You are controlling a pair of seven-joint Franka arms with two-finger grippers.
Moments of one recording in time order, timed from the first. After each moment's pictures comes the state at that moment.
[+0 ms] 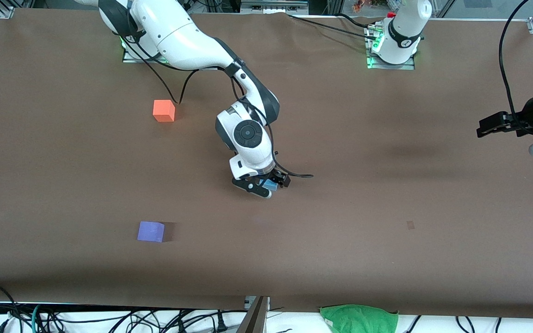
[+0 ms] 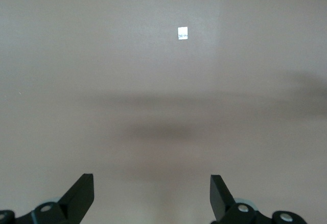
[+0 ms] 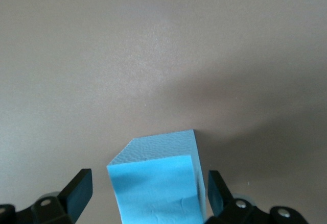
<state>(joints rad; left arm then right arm) 0.12 0.15 -0.08 -1.50 0.01 1.52 -0.02 0.76 0.99 -0.05 -1.14 0.13 2.28 1.07</state>
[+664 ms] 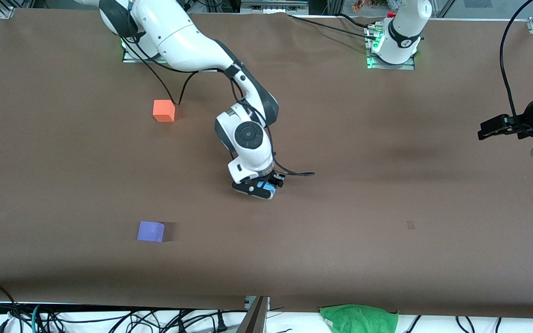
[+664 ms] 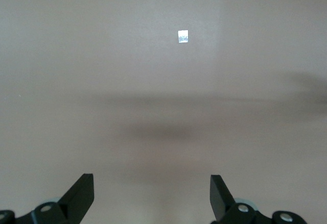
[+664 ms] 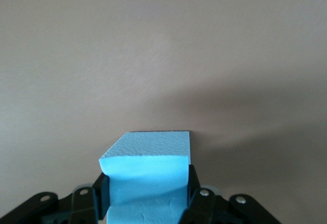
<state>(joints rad) 0.12 0.17 -0.08 -1.48 0.00 1.52 -0.02 0.73 0.99 -0.08 -1.11 0.11 2.20 0.89</state>
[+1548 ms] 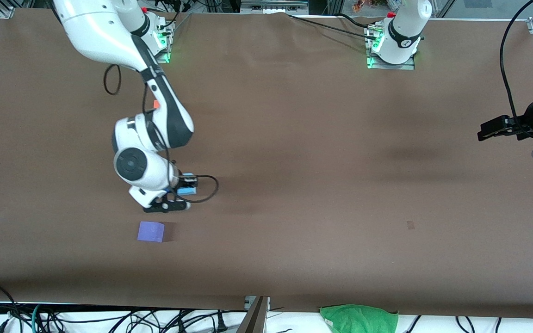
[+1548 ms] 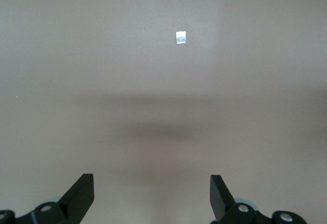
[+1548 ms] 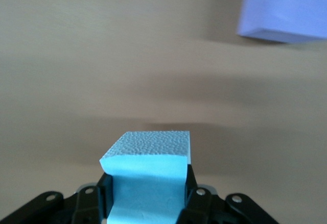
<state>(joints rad) 0.12 0.17 -0.08 -1.47 0.00 1.52 -0.02 0.43 0.61 -0.10 -1.62 0.12 2.14 0.18</state>
